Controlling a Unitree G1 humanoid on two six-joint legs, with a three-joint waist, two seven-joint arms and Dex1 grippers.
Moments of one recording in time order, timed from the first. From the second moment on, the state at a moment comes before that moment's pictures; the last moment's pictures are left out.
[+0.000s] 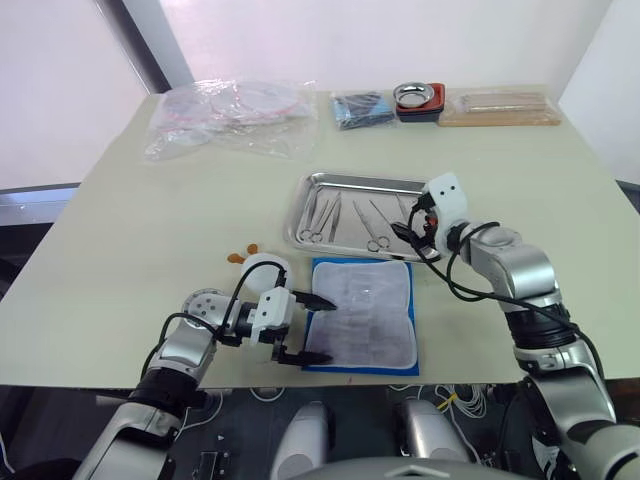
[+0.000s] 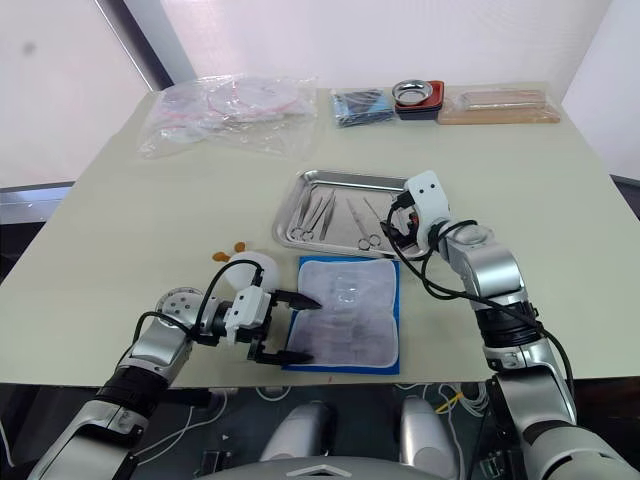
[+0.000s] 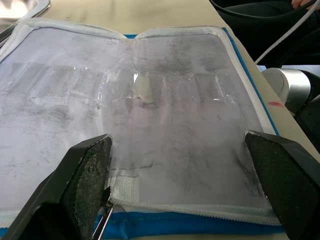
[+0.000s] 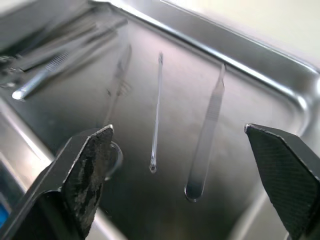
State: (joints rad) left arm -0.26 0.60 -0.24 0.32 -0.27 -0.29 -1.44; right arm -0.60 -0.30 0.11 0.00 0.18 0.80 0.43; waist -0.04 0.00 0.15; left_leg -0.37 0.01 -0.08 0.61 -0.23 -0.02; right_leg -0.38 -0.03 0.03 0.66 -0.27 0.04
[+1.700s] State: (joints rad) left arm 0.27 0.68 0.42 -0.20 -0.58 0.20 -0.98; right arm 0.03 -0.60 -0.29 -0.16 0.58 0.24 1.01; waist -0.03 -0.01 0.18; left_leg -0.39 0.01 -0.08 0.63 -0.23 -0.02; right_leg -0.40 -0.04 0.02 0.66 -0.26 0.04
